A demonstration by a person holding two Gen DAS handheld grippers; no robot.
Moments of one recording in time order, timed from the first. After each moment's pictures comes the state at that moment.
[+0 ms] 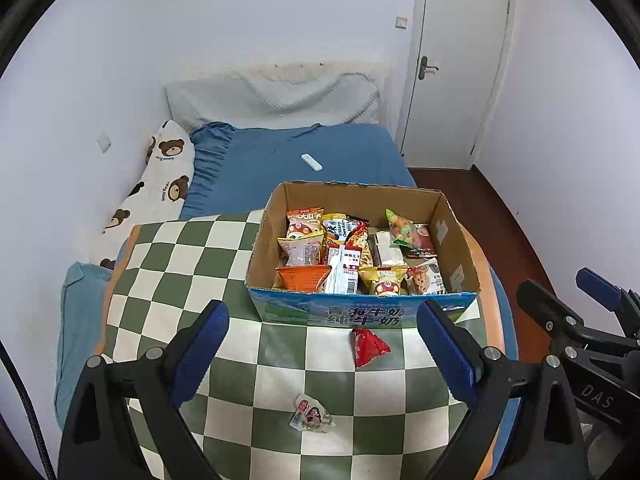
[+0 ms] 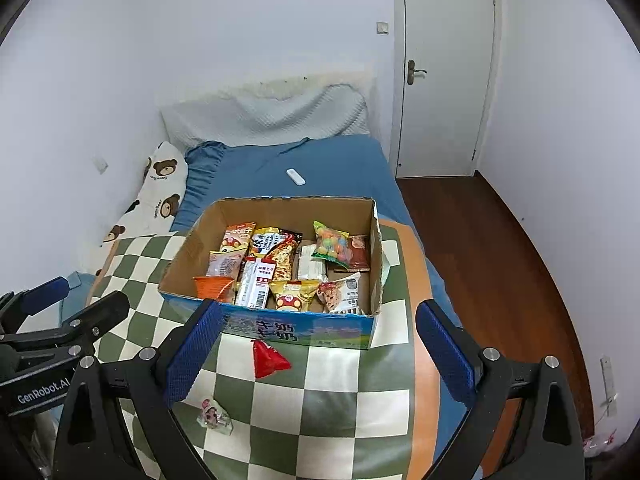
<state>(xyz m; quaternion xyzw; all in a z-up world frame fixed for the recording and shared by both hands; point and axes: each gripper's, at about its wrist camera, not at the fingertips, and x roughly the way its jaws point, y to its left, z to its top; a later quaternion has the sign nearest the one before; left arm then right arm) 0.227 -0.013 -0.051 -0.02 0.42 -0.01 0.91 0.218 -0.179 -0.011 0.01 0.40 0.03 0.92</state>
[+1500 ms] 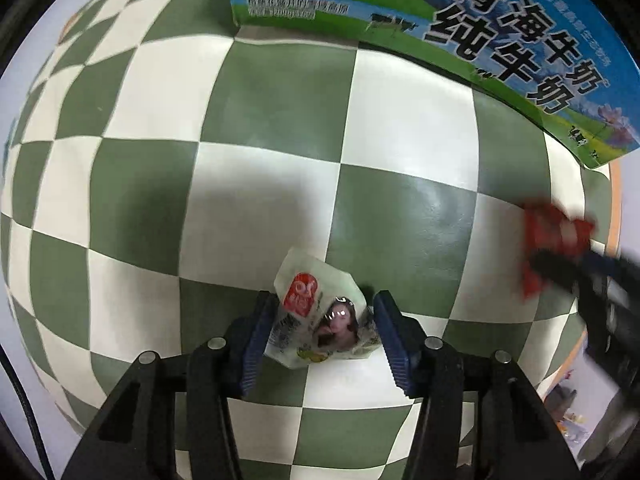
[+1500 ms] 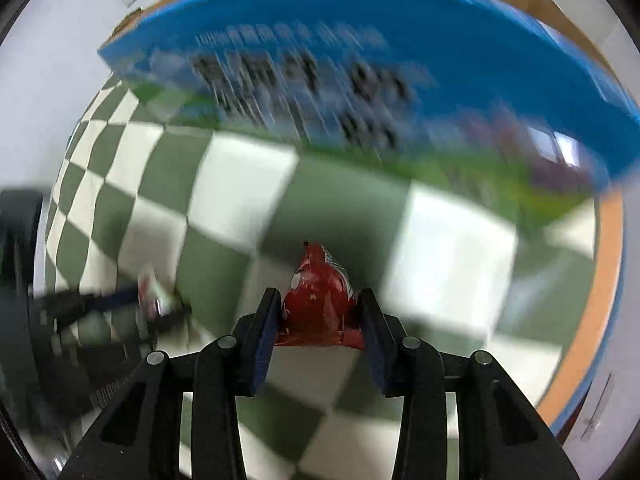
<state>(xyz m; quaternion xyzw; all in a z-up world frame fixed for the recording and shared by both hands) 0.228 0.000 -0.339 -0.10 0.69 -0.01 0.72 0.264 -0.123 -0.283 -0.05 0.64 0.16 0.75</state>
